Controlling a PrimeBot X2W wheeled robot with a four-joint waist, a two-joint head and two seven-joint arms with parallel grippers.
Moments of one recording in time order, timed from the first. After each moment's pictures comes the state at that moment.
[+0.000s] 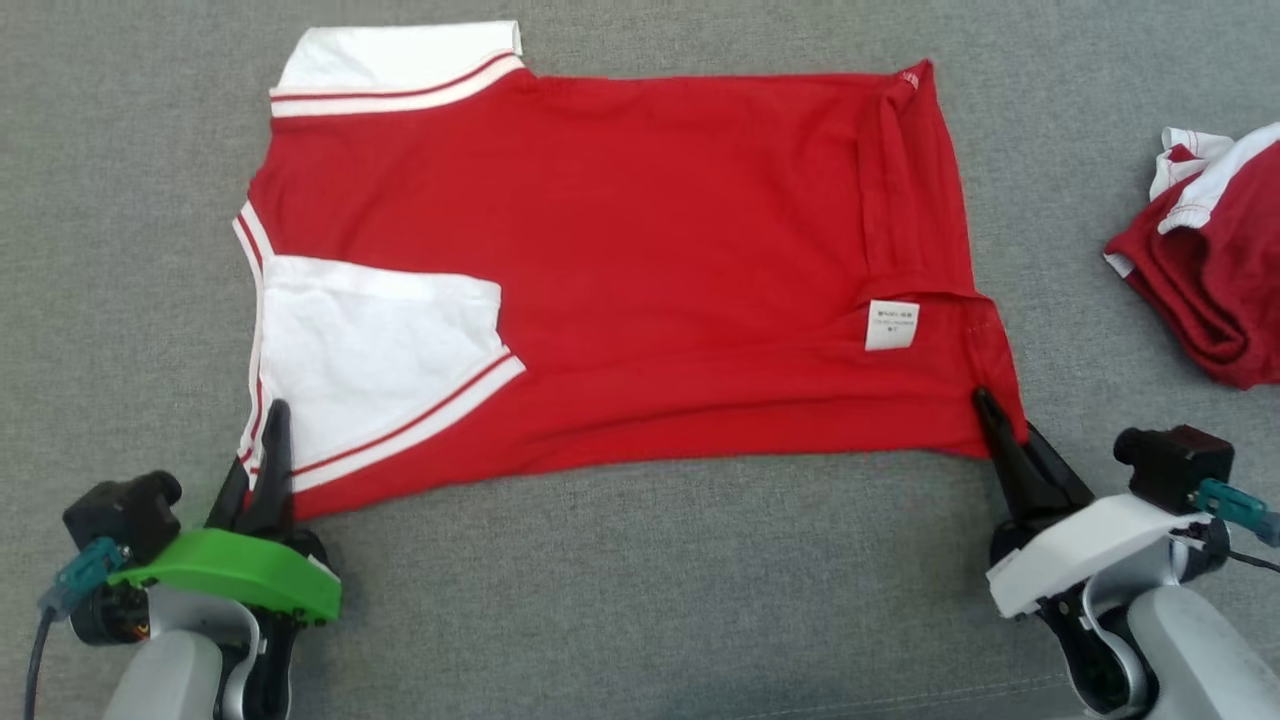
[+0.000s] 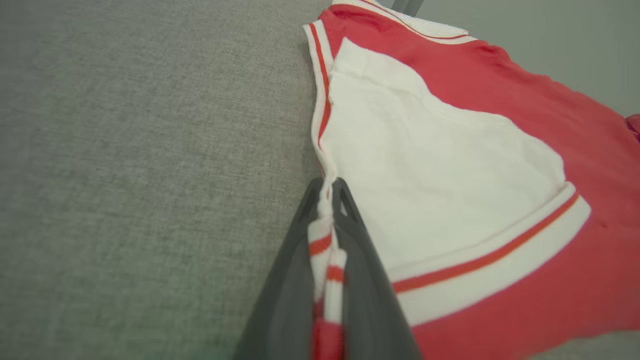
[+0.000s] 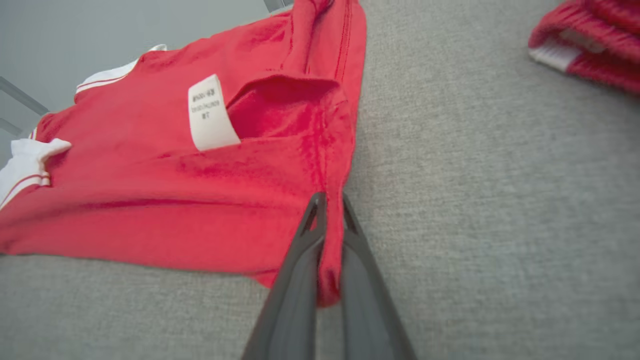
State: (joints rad) left arm -0.29 0.27 -0.19 0.44 -0.64 -0.09 -0.22; right arm -0.21 -0.28 0.26 0.26 0.60 0.13 -0.18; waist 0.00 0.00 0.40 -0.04
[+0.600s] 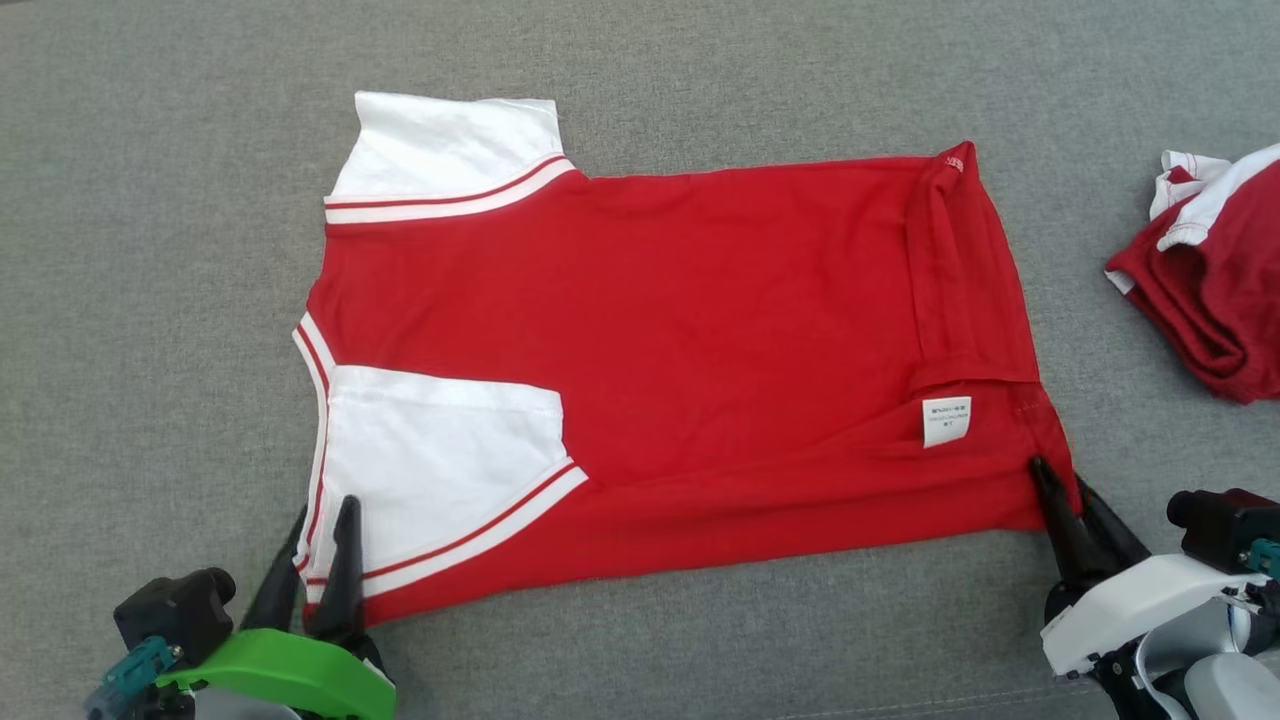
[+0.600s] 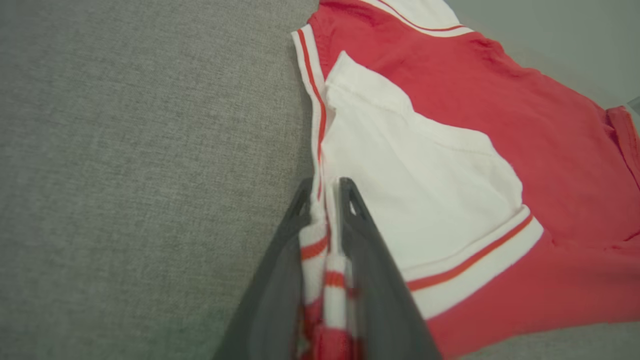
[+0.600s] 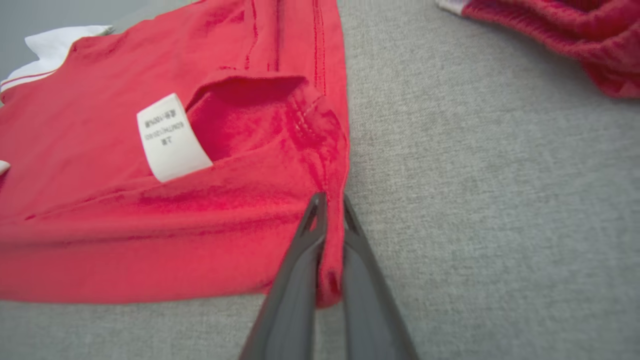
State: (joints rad) left arm 0.05 0.28 -0.23 -0.02 -0.66 0.10 -0.03; right arm -0.02 -0.32 0.13 0.16 0.57 0.13 -0.08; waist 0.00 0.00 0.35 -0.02
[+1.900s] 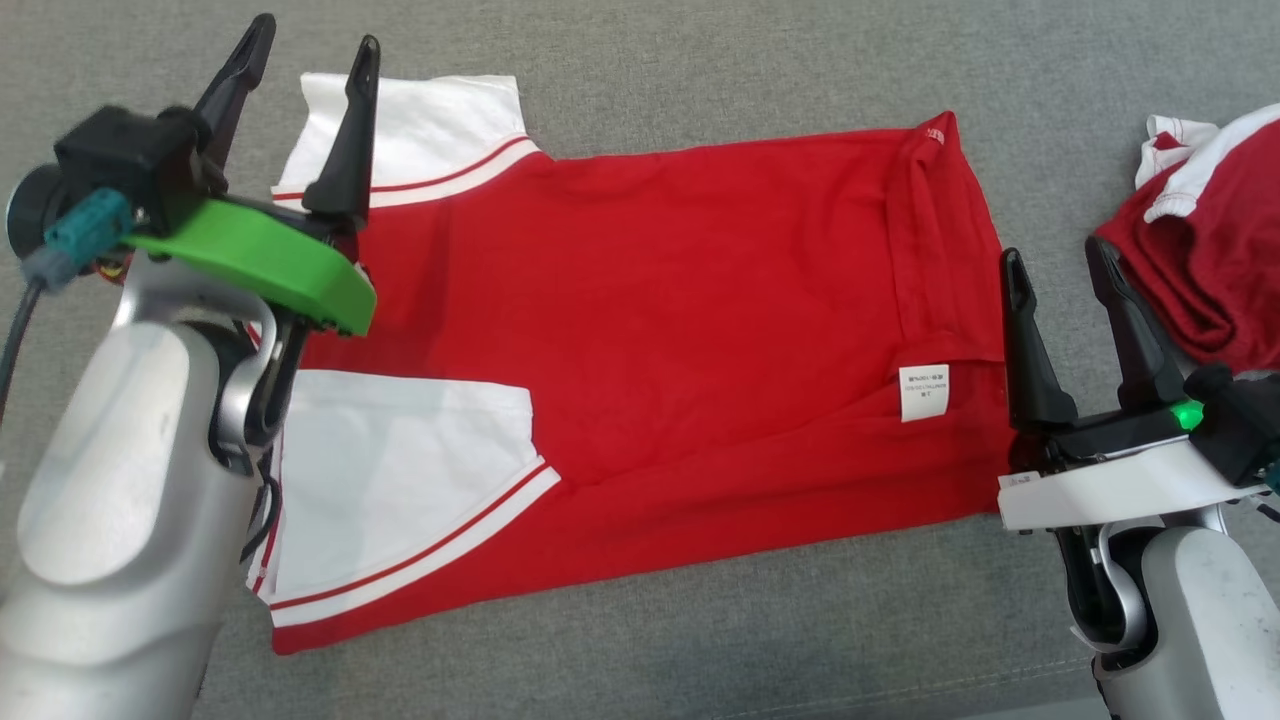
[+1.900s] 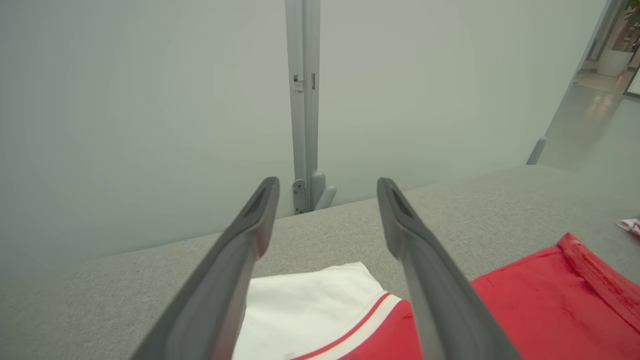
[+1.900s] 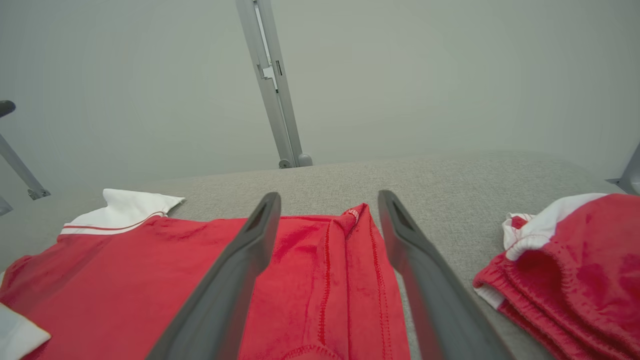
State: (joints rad) left arm -0.67 0.31 -0.32 0.16 -0.44 -0.04 -0.01; right arm -0.19 -0.15 0.05 -0.07 0.30 0.13 -0.22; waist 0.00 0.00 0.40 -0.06
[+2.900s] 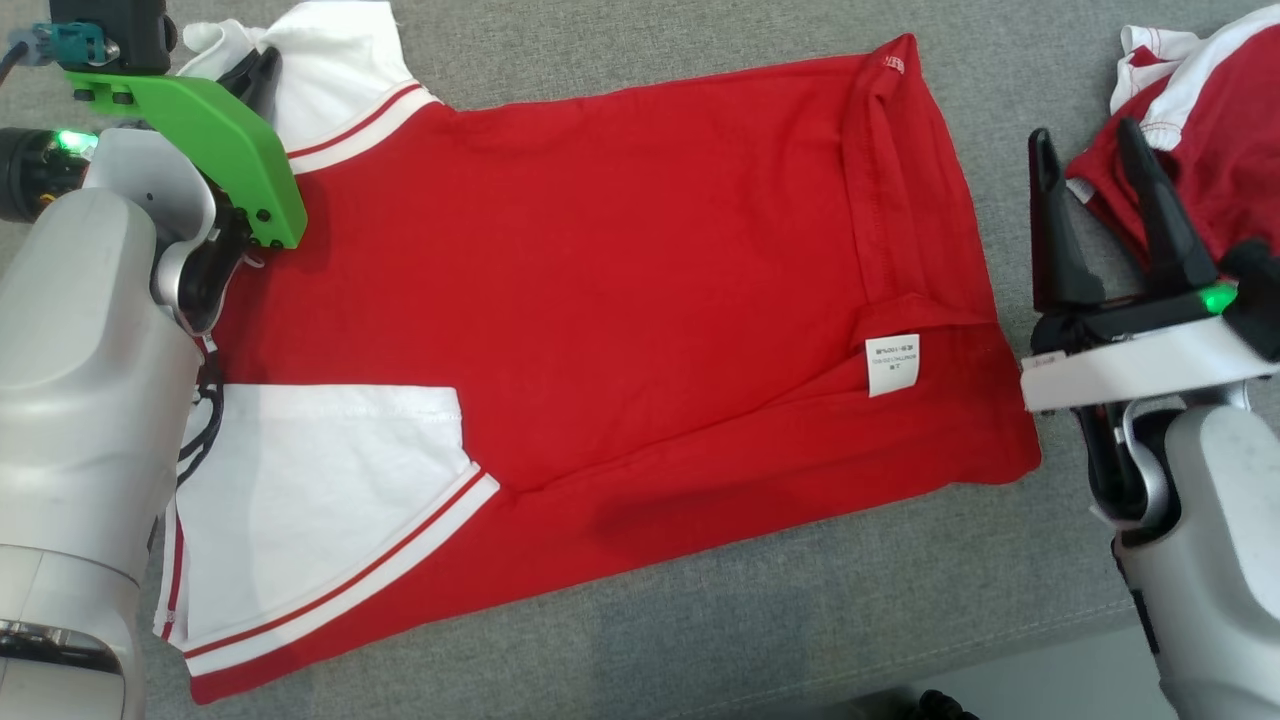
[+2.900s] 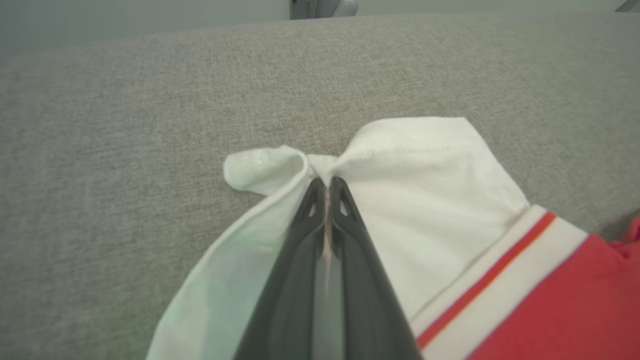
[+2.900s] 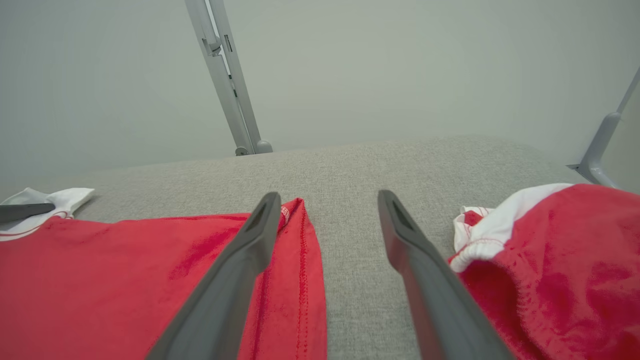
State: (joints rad) left arm -1.06 0.31 -0.49 0.88 -0.64 -0.13 0.16; right arm -0.37 -0.21 0.08 0.07 0.36 0.13 -0.25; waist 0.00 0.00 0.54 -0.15
